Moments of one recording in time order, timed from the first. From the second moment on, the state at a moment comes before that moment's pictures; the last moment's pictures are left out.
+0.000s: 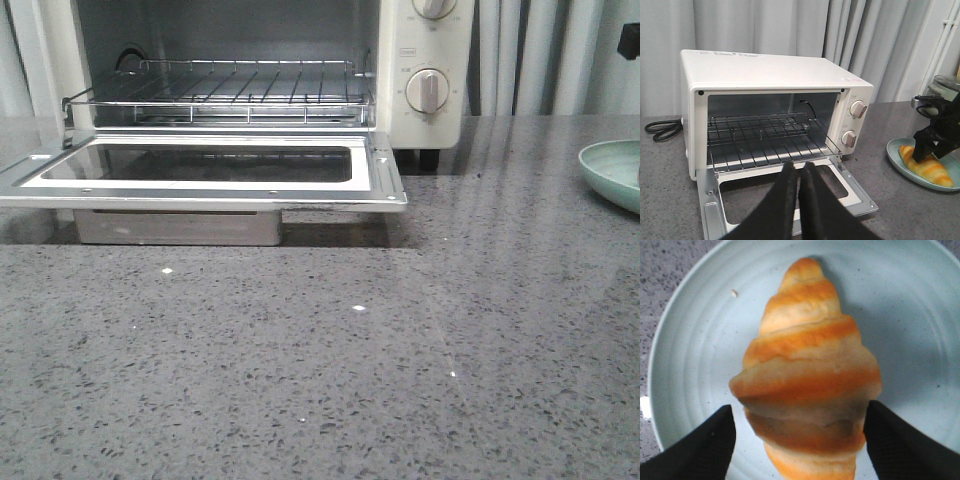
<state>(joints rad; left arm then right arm) -0.54 0.38 -0.77 0.08 0.56 -0.26 -0.05 1.65 -1.38 -0.04 1.09 0.11</state>
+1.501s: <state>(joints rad) -0.39 0.27 -0.77 0.16 0.59 -0.26 0.28 1.46 -1.62 -0.09 1.25 0.02</state>
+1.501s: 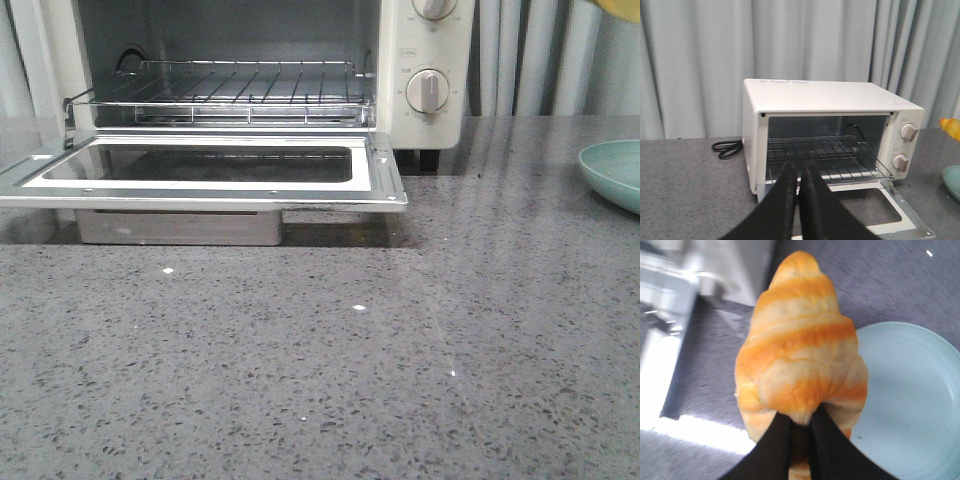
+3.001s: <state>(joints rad) -0.30 0.27 -0.77 0.16 0.61 -0.26 0.68 1.86 -1.99 -0.11 1.25 -0.17</state>
